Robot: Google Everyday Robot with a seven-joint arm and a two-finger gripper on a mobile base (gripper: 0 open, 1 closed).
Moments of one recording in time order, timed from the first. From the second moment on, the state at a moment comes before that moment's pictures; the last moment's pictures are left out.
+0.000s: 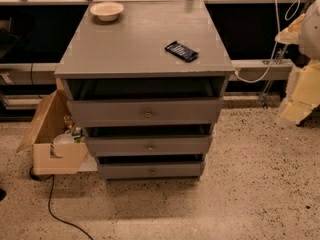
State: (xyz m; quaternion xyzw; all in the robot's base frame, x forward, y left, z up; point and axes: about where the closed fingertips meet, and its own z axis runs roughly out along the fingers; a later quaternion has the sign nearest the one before) arm 0.438 -0.212 0.993 -0.60 0.78 -0.05 0.18
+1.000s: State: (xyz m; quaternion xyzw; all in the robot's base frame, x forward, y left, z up) arm 0.447 -0.189 0.884 -0.60 0.78 0.03 0.19
